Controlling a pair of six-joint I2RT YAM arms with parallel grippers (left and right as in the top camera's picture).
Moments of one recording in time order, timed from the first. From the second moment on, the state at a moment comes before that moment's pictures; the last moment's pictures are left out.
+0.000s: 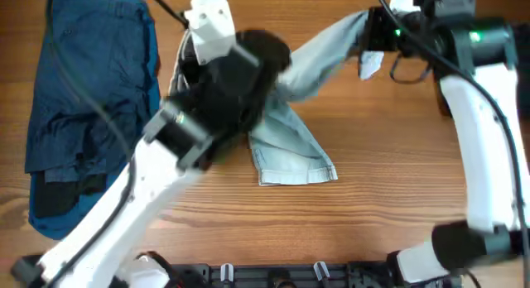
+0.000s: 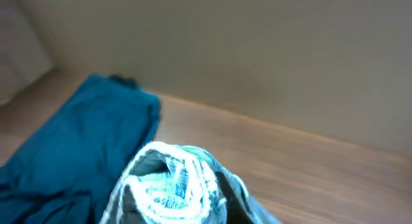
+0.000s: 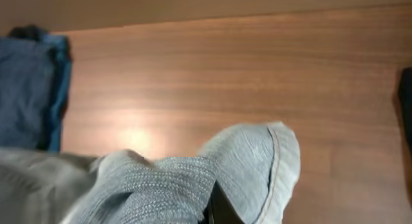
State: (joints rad) left arm -0.72 1.49 1.71 -0.87 -0.91 -0.61; right arm 0.16 1.70 1.93 -1.08 -0.12 0.19
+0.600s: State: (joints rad) left arm -0.48 1.75 1.71 -0.82 -0.67 -0.76; right arm 0.01 2.01 1.93 -0.87 -0.27 0.18
